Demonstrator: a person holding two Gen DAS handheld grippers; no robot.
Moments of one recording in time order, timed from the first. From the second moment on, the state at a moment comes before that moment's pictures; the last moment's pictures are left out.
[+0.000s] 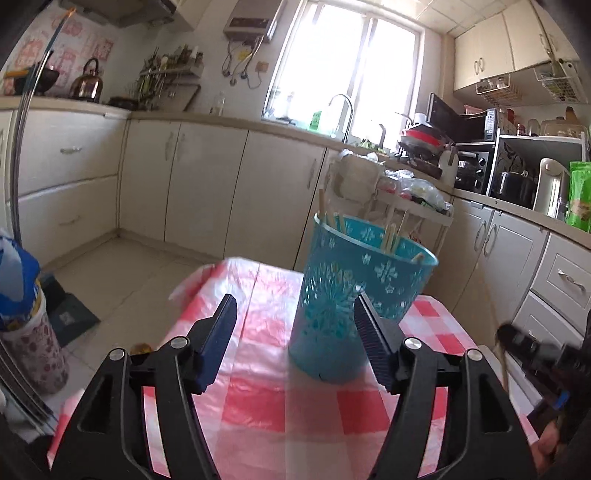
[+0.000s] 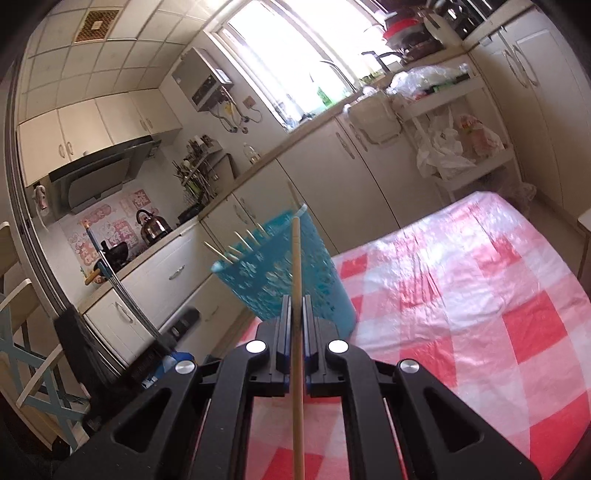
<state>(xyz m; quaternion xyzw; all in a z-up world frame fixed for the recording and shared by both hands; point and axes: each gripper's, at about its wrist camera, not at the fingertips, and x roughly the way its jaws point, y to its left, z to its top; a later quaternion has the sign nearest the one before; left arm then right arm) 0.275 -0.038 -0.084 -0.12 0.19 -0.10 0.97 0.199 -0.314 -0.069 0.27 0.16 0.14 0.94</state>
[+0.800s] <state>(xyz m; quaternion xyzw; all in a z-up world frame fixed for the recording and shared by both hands) 0.288 0.004 -0.126 -0.25 0.22 -0.10 0.94 0.330 -0.273 -0.005 0.22 0.00 0.18 0.96</state>
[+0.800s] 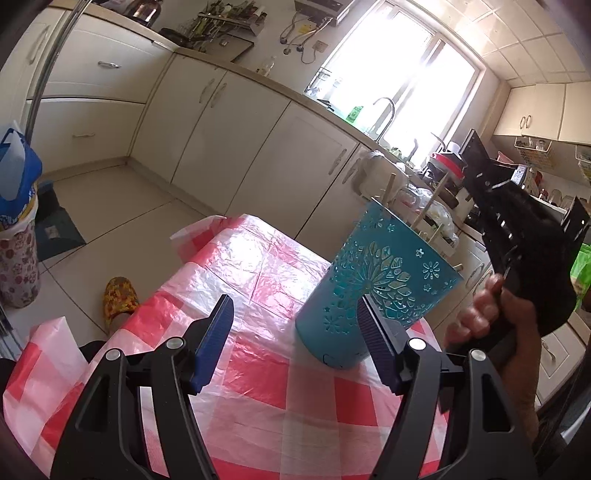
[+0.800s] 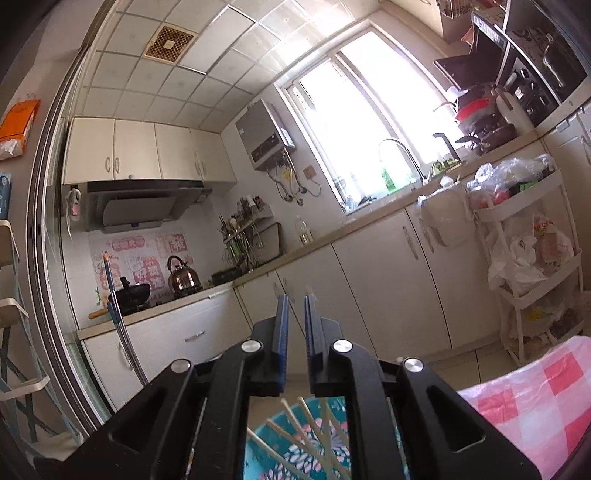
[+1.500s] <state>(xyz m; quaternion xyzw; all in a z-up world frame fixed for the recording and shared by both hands) 0.244 -0.017 -0.059 -0.10 0.26 -0.05 0.96 0.148 -0.288 -0.038 0.12 0.24 0.04 0.96</state>
